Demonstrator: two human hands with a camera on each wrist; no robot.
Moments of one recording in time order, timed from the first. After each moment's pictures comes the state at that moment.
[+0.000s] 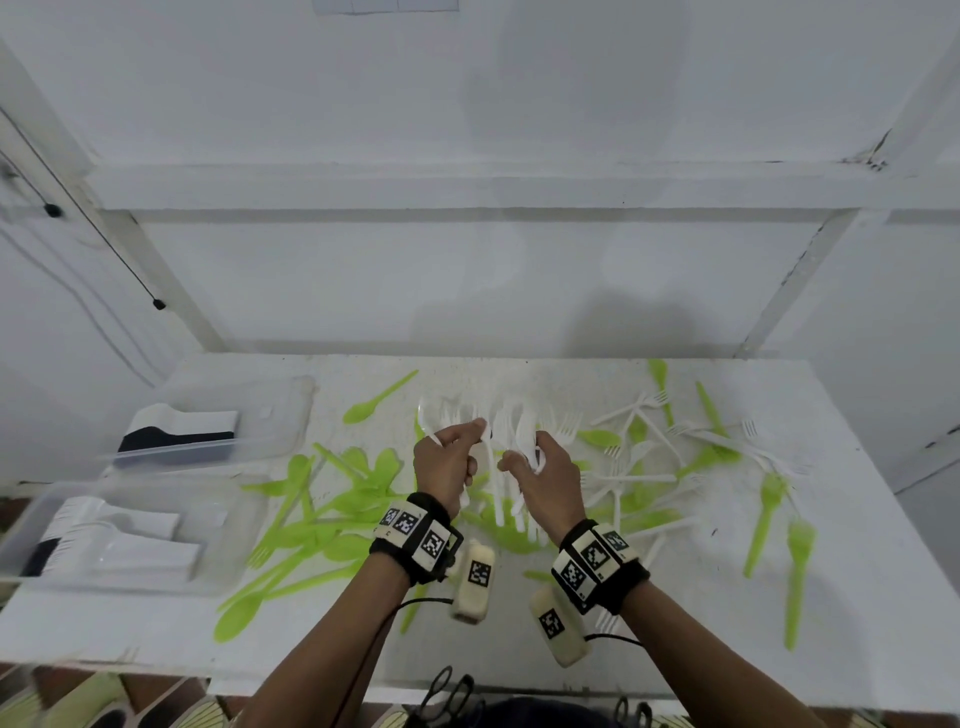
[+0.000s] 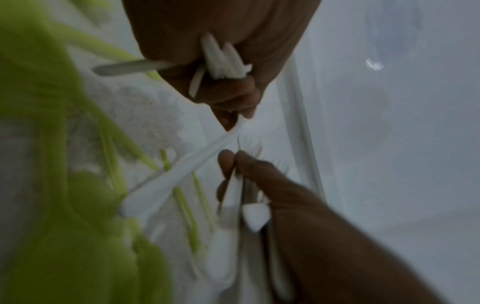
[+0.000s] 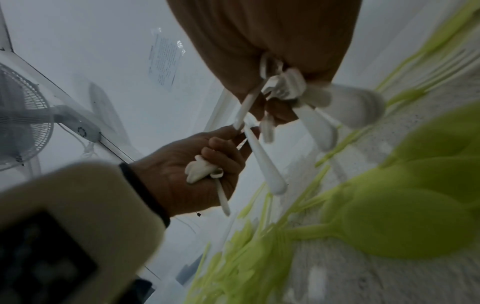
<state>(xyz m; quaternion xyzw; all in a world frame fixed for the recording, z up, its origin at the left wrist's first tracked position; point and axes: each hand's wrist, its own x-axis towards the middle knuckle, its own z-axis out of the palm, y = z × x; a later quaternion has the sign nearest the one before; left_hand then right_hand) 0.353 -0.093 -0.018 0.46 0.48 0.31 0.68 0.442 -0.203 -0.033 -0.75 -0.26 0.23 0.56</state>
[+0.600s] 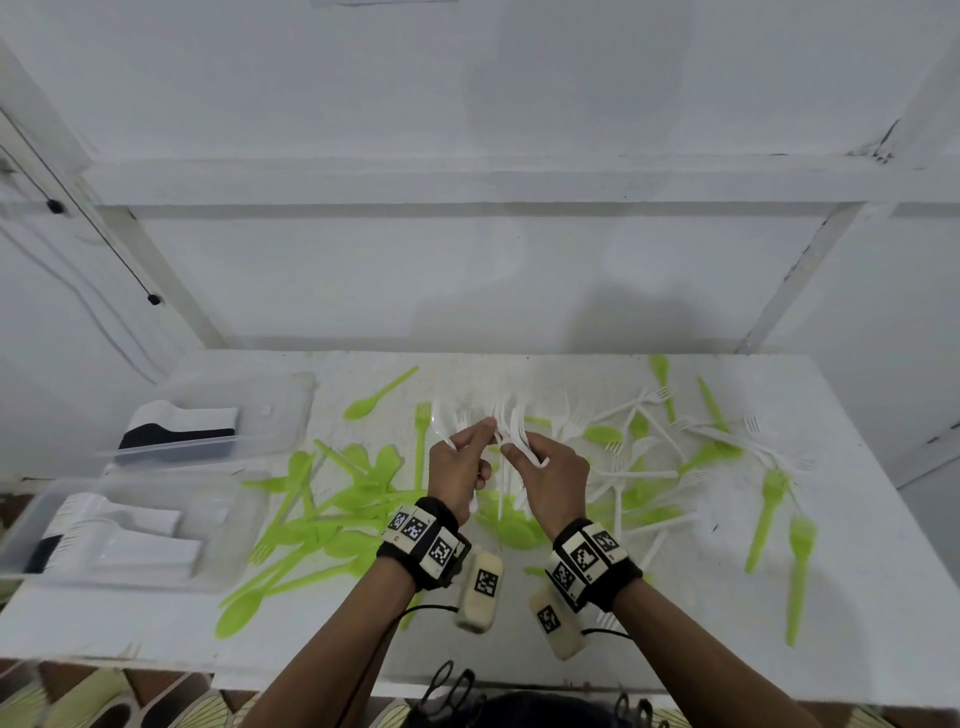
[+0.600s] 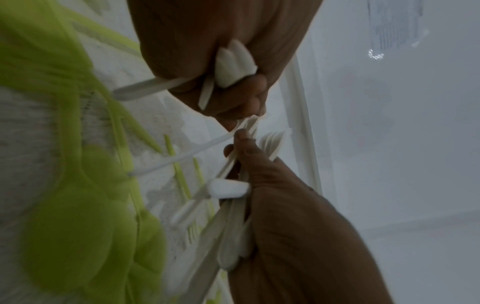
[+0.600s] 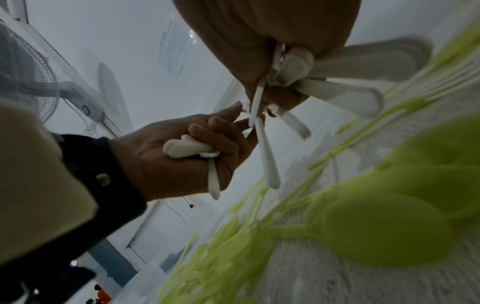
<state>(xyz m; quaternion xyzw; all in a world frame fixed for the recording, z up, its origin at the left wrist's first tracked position) 0.355 -0.105 -0.026 0.48 0.43 0.28 0.72 0.441 -0.203 -0.035 -0.76 -0.29 0.14 0.56</state>
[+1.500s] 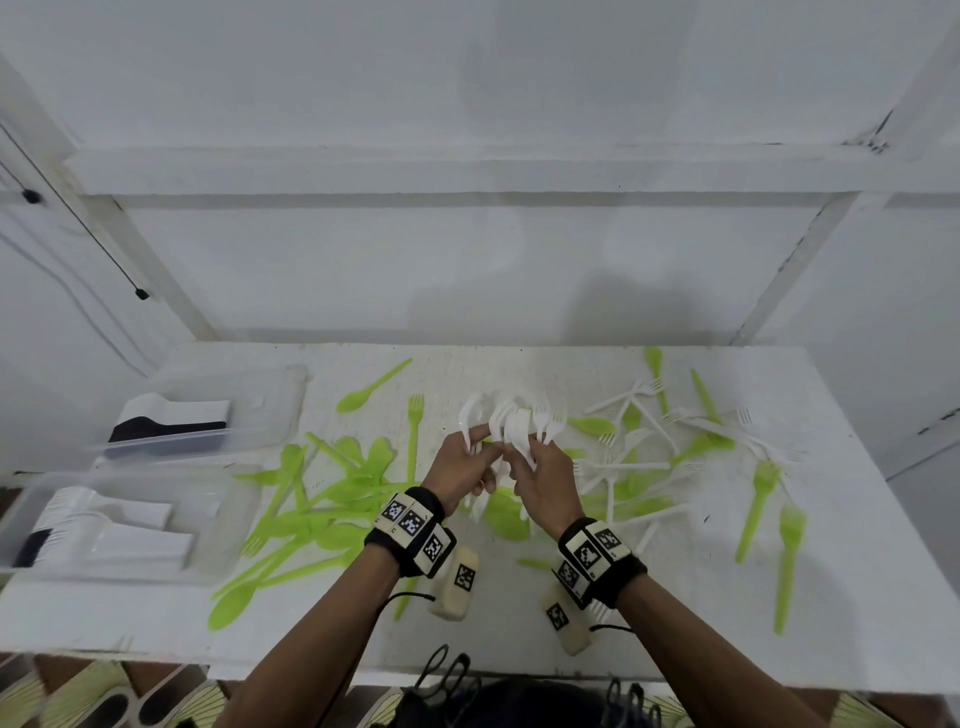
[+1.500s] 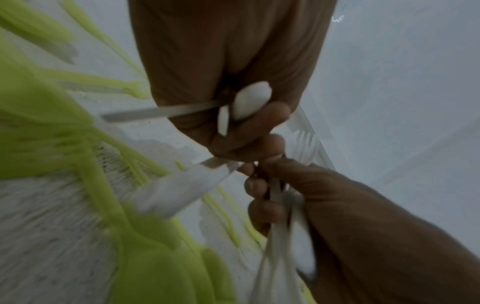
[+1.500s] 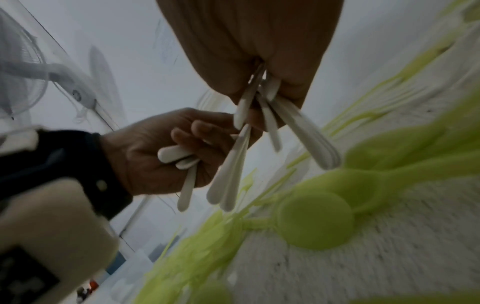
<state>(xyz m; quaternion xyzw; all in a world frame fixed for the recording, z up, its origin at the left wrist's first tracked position) 0.352 -0.103 -0.022 0.65 0.33 0.12 0.67 0.449 -0.210 -0.054 -0.76 -0.37 0.17 0.51</state>
